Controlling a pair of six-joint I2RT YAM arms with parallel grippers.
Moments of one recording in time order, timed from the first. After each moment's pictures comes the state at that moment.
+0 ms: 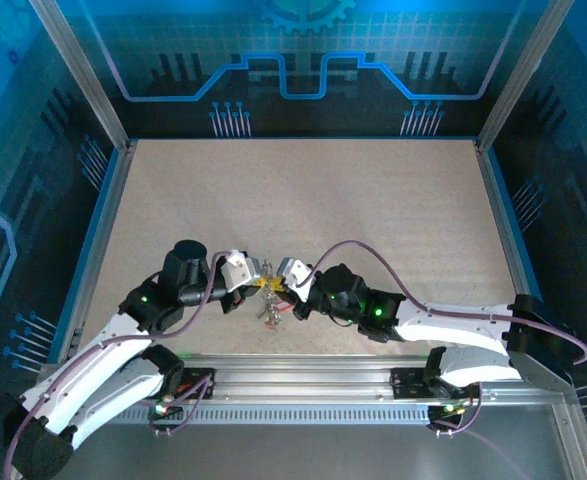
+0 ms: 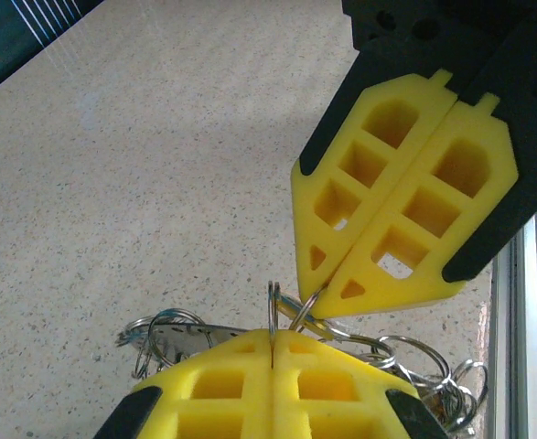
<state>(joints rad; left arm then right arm) -0.53 0.75 0.58 -0.37 0.49 0.41 1.12 1.24 0.62 0.31 0.06 -0.09</state>
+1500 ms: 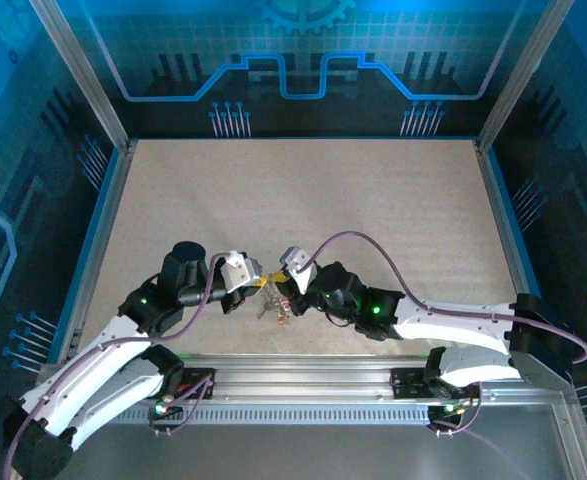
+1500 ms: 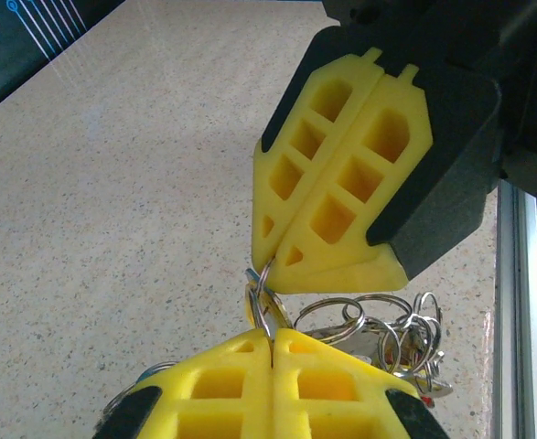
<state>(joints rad) -0.53 0.74 0.57 -0.34 0.49 0.41 1.13 1.25 0.68 0.22 0.19 0.12</state>
